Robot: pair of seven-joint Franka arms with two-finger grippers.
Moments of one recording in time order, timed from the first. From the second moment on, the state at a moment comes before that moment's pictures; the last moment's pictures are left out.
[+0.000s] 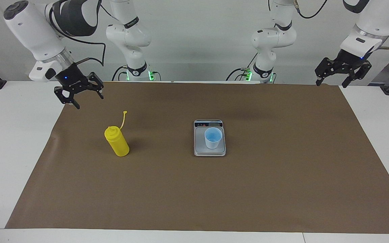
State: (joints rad) left arm 0.10 -0.09 -0.09 -1.61 -0.03 1.54 0.15; right arm -0.22 -0.10 0.04 -1.89 0.28 1.85 -0.71
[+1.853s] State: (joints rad) left arm 0.09 -0.07 -0.10 -1.61 -0.03 1.53 0.11; right arm -0.38 0.11 0.05 -2.24 1.09 2.05 -1.92
